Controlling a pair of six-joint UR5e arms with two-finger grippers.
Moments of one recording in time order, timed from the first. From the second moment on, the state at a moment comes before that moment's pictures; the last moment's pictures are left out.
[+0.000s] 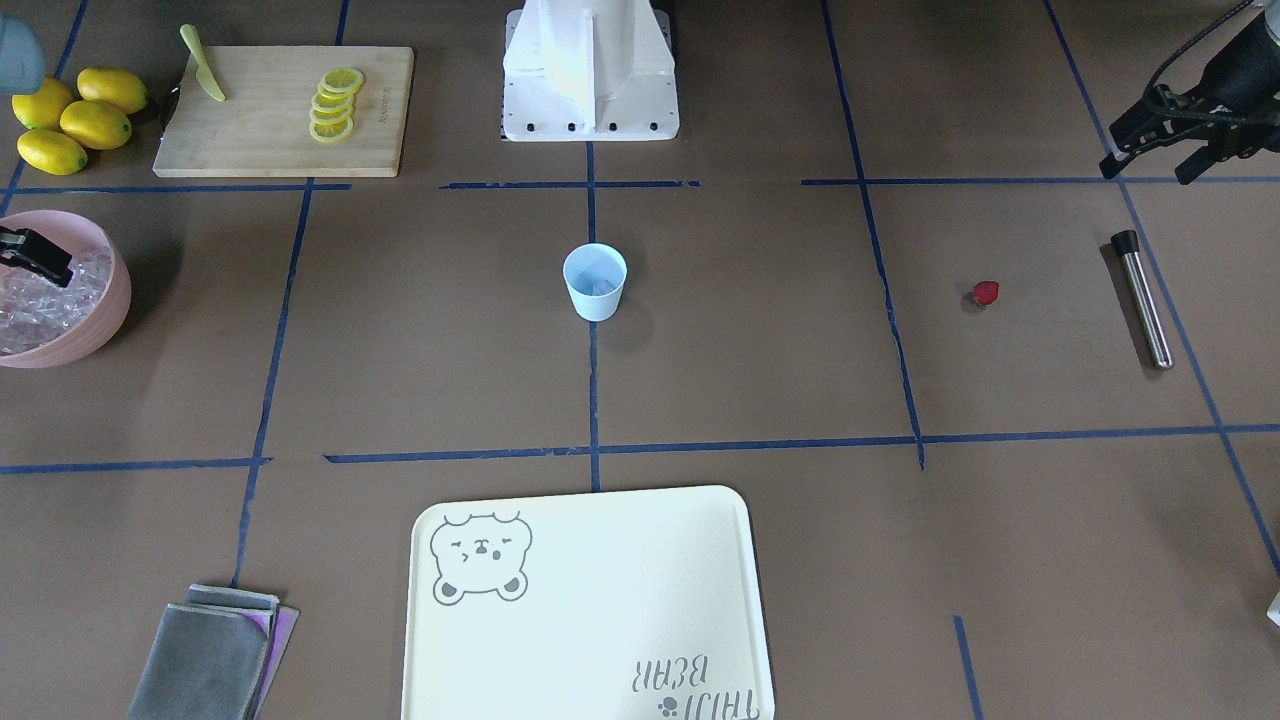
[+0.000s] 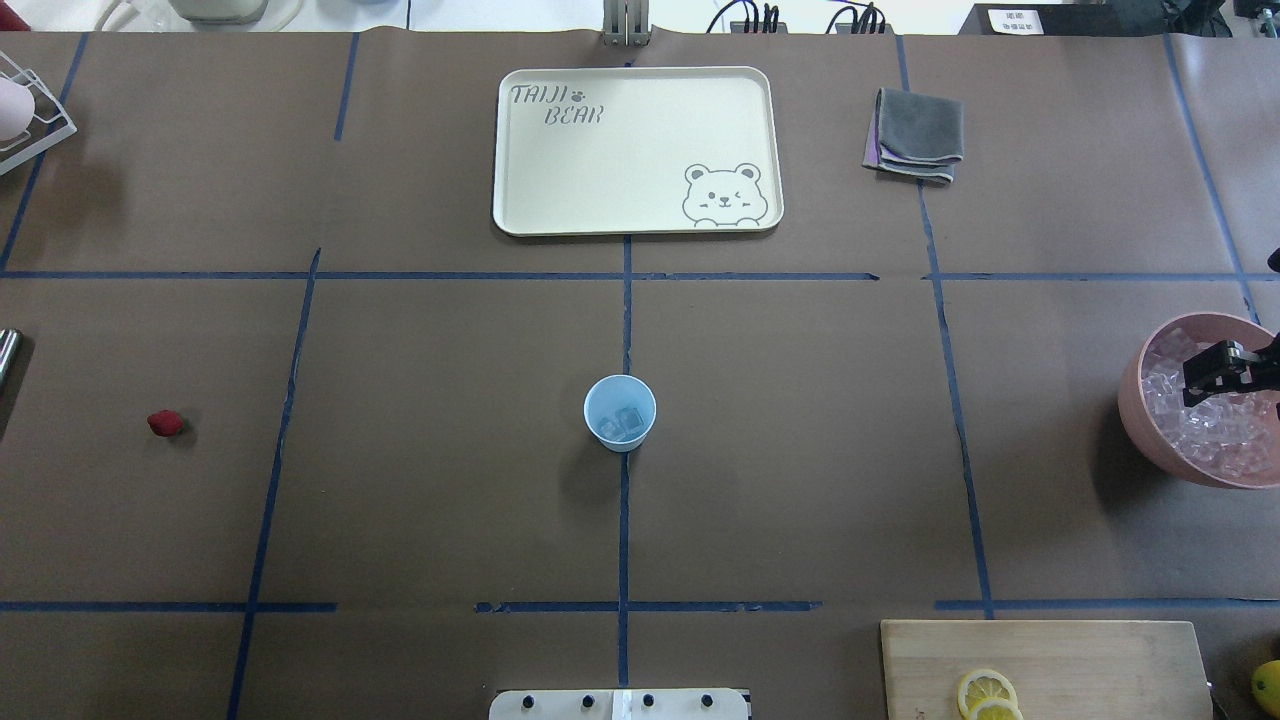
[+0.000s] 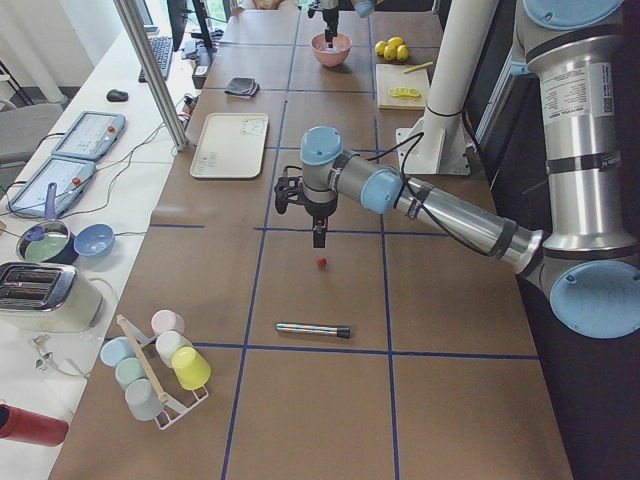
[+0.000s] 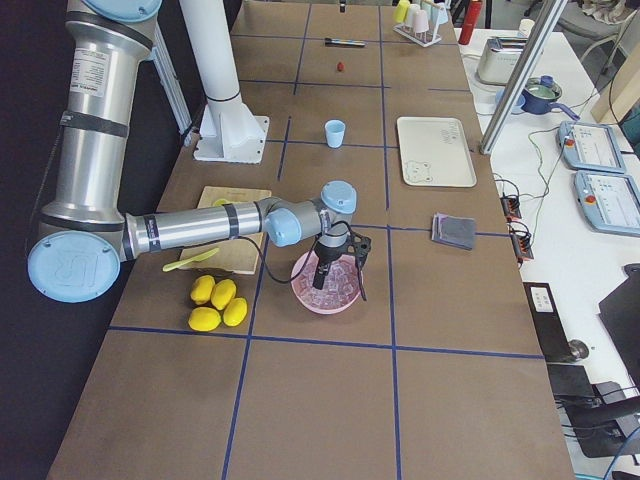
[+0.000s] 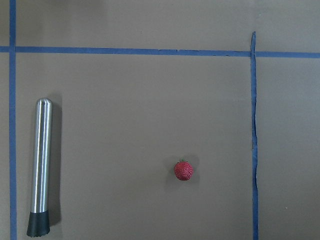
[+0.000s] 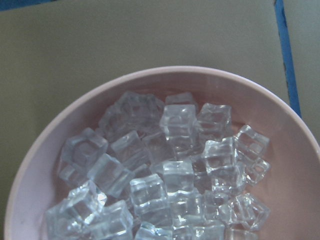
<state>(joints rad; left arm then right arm) -1.23 -1.40 -2.15 -1.62 -2.38 -0.54 1.06 -1.77 1.86 -1.38 2.21 0.80</state>
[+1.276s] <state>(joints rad) -1.23 -1.39 -2.16 -1.62 -2.38 -0.54 1.03 -1.76 1.85 -1.35 2.22 0.86</state>
